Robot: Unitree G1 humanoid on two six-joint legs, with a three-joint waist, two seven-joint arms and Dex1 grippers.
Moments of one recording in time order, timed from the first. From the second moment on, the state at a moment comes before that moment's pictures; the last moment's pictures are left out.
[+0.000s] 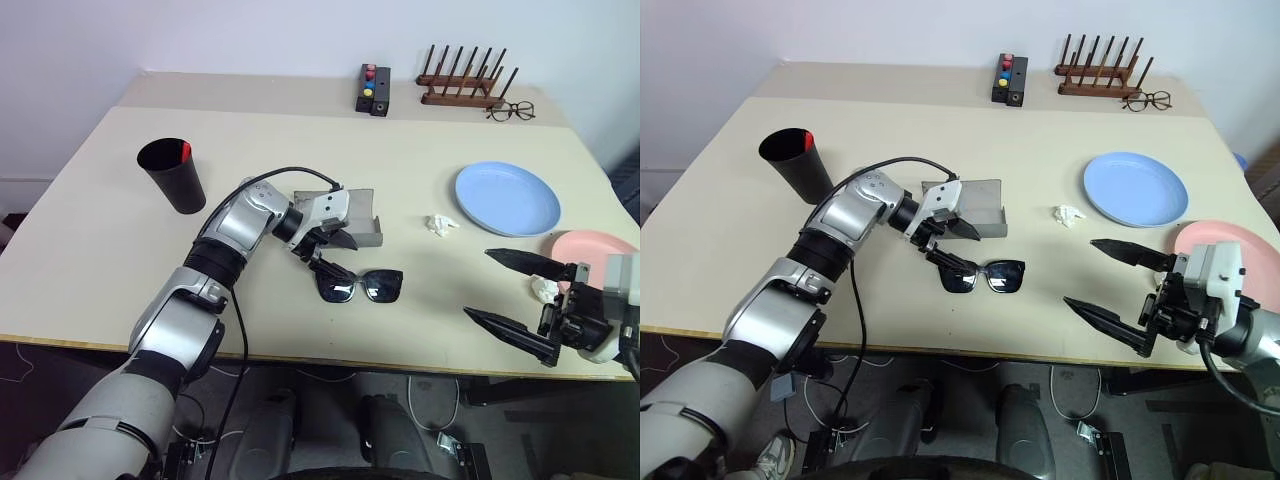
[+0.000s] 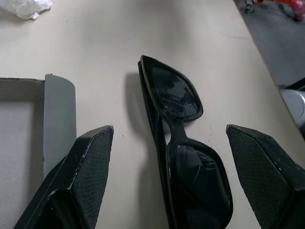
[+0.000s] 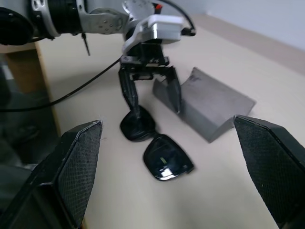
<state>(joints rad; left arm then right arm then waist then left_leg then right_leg) -1.03 0.28 -0.38 0.66 0.01 0.25 -1.49 0.26 -0.77 -0.57 -0.53 0.76 0.36 1.10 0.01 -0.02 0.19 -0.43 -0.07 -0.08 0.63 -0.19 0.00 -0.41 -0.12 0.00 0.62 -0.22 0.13</state>
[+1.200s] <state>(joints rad) -1.06 0.16 -0.46 0.80 0.10 0.19 -1.47 0.29 -0.78 -0.53 -0.51 0.69 0.32 1.09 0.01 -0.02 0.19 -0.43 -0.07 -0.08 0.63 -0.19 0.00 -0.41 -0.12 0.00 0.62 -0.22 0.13</state>
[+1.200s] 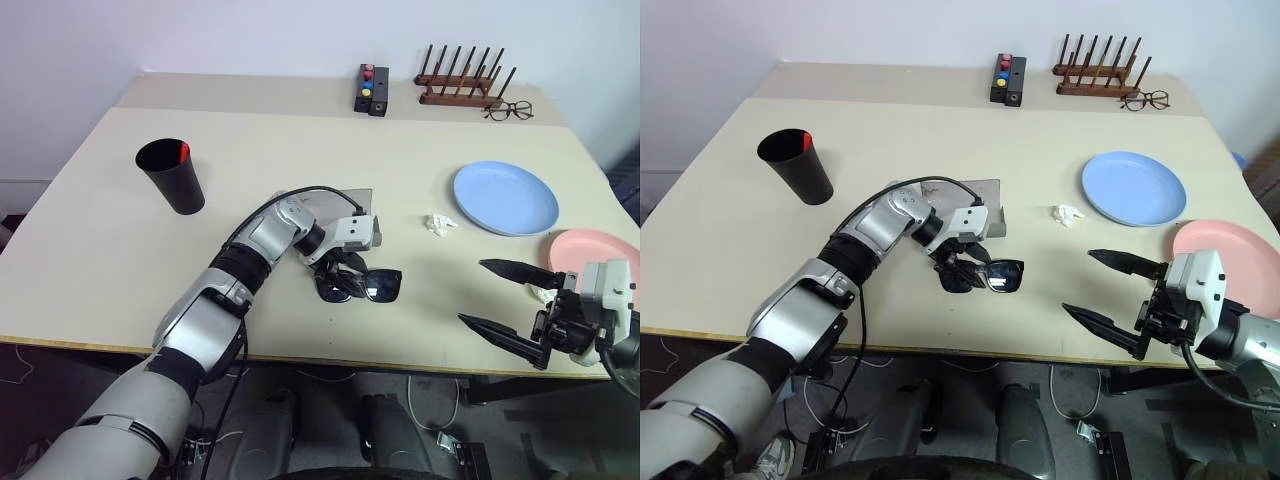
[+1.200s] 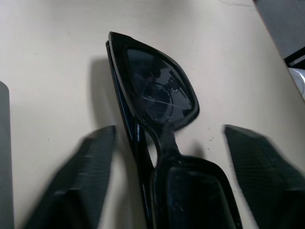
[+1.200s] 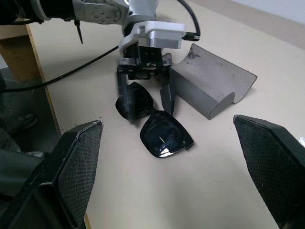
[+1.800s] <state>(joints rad) -1.06 0.18 -0.38 0.69 -0.01 0.14 -1.52 0.26 -0.77 -0.53 -0.50 0.69 0.32 1.06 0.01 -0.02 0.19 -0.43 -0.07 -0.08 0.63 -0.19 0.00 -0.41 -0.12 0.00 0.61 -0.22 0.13</state>
